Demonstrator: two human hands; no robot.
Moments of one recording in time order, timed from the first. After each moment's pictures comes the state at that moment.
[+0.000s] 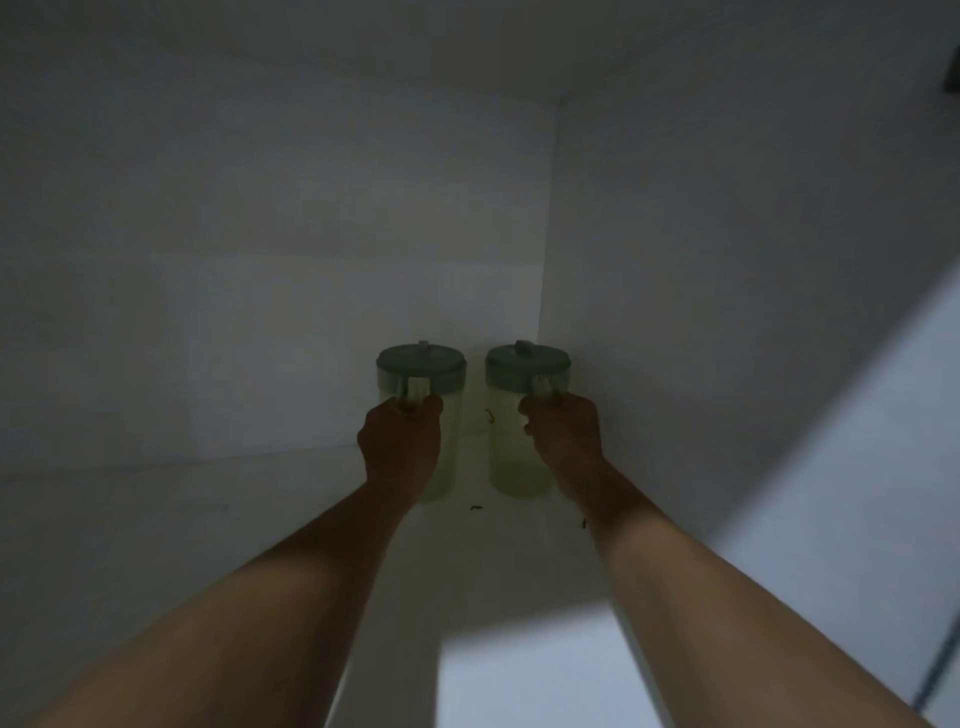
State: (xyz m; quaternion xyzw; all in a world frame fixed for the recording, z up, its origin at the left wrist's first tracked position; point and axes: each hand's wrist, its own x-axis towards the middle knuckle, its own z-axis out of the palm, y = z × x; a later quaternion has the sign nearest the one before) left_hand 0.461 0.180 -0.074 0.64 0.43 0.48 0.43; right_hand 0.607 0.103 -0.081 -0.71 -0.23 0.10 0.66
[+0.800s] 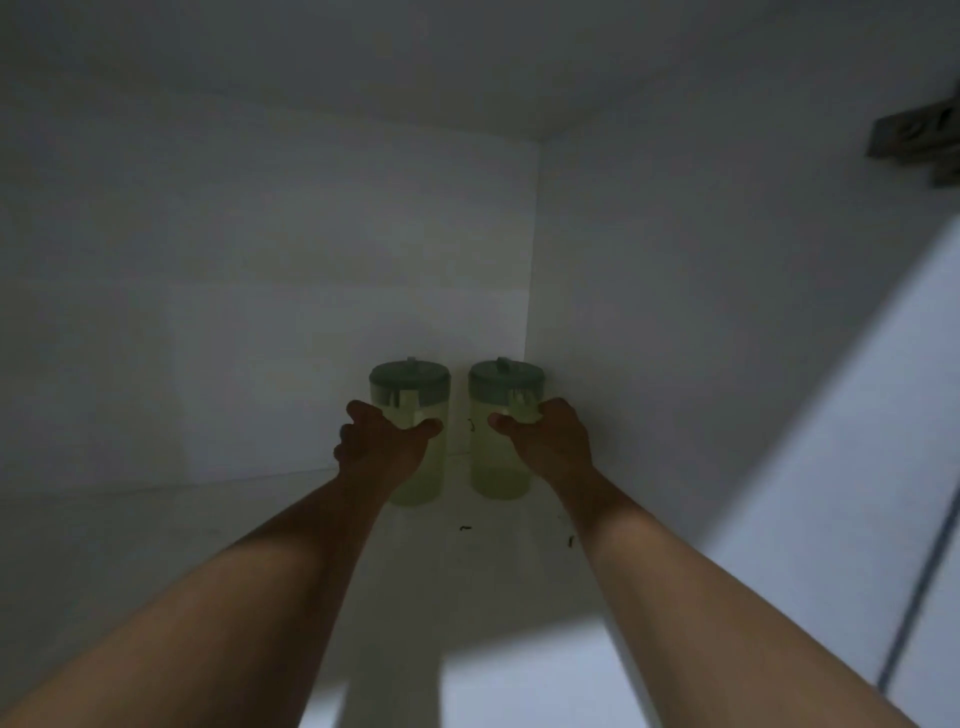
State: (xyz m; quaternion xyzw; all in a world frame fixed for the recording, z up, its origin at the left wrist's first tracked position) left_hand 0.461 0.204 -0.059 0.70 0.50 0.35 0.36; right_hand 0.610 0.095 -0.063 -0.80 -0.28 0.08 0.52
